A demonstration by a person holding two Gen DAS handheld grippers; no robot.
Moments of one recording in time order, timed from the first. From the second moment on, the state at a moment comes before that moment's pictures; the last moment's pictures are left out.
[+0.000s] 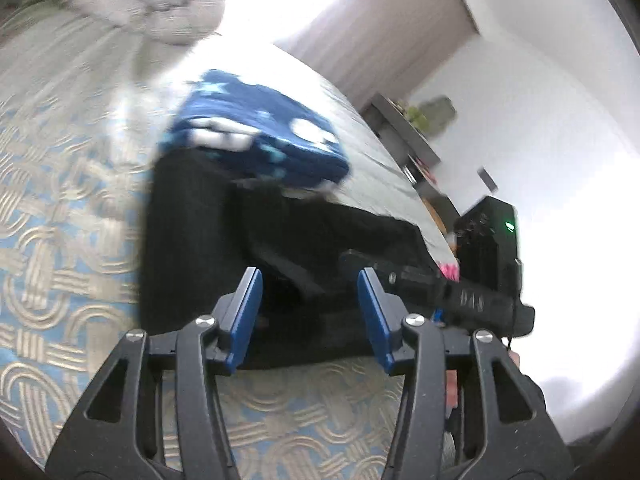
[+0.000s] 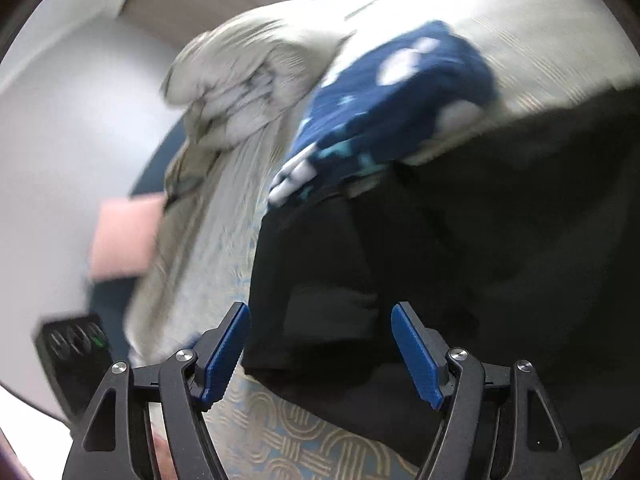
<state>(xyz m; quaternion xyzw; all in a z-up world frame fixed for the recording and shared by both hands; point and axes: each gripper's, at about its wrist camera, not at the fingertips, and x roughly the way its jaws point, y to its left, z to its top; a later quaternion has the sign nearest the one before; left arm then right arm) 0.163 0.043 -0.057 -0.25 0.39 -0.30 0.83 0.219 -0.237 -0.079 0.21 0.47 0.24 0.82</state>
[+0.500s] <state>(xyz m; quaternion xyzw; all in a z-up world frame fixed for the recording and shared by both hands) 0.175 0.080 -0.123 -0.27 0.44 -0.26 0.81 0.235 -0.147 -0.118 -0.05 0.47 0.07 0.88</state>
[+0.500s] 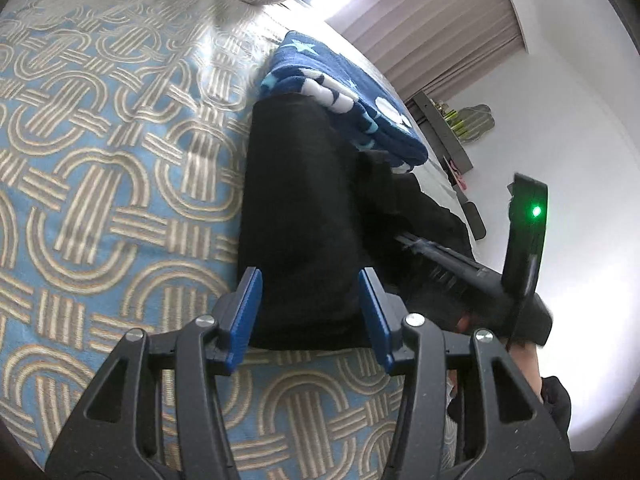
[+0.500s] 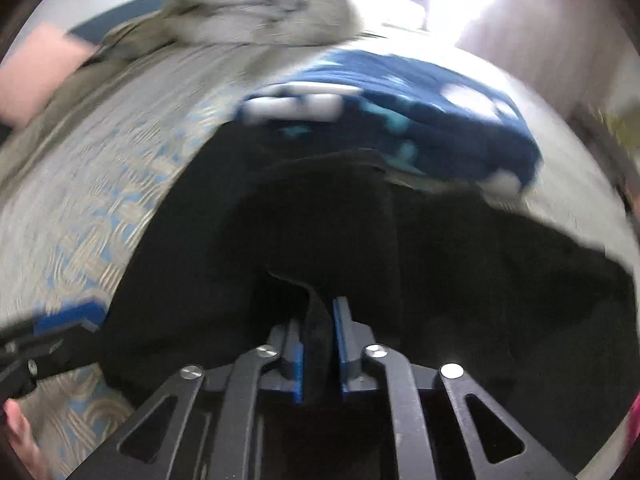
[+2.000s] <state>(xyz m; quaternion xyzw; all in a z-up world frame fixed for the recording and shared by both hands) 0.193 0.086 -0.152 -0.30 0.43 -0.27 0.81 0.286 -0.275 -0.142 0.28 0.56 0.20 0.75</state>
